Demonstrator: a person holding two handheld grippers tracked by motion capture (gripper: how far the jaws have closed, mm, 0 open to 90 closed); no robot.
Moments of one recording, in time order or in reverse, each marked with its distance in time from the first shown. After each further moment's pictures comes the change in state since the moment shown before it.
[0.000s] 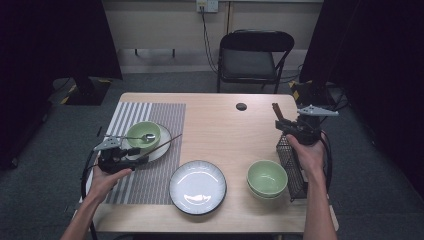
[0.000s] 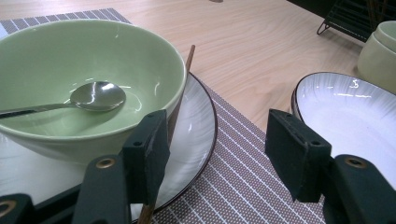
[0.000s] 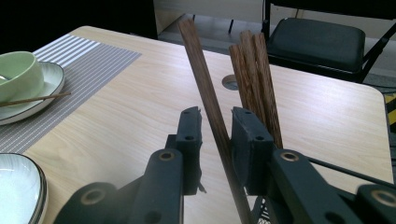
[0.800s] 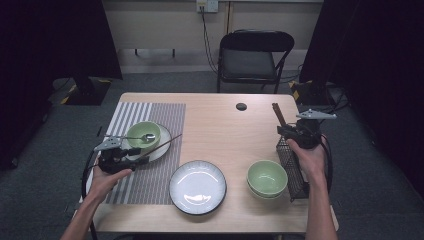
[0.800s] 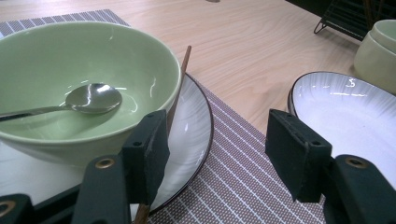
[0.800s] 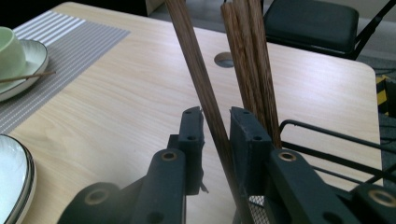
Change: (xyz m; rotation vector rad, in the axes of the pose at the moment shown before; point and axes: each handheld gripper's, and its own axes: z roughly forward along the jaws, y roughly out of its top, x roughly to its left) left arm -0.003 0.002 0.001 0.004 -0.008 0.017; right arm 0.000 -0.010 0.000 0.078 -0.037 -0.002
